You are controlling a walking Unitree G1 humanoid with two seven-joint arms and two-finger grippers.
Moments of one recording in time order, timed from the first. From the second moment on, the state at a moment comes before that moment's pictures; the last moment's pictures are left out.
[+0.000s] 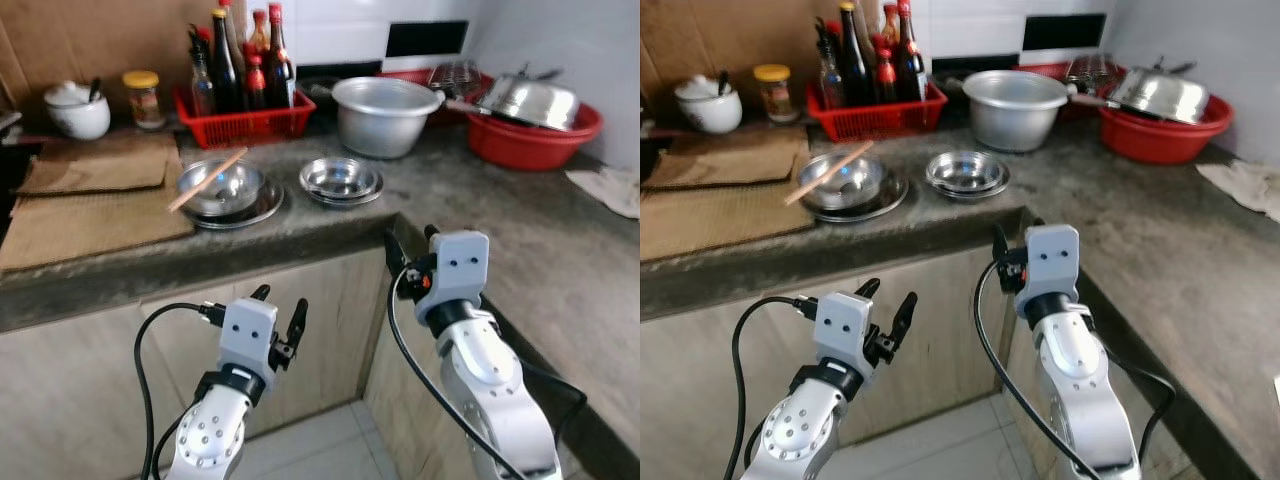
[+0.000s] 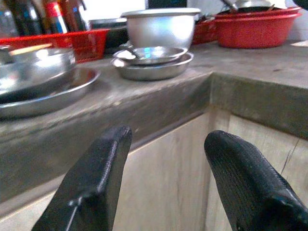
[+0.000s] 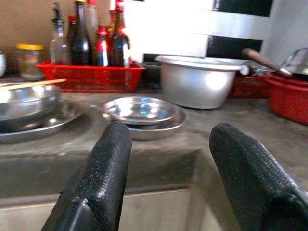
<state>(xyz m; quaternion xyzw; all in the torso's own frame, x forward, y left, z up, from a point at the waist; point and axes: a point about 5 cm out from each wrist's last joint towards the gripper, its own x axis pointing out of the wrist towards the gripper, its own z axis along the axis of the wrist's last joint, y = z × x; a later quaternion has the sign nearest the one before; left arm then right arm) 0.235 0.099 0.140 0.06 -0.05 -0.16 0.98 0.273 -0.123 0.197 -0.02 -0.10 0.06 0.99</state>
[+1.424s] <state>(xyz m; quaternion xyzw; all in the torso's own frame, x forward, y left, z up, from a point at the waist) 0.225 0.090 0.129 0.04 -0.02 -0.17 0.98 0.277 -0.113 0.183 -0.11 -0.08 0.24 0.96</state>
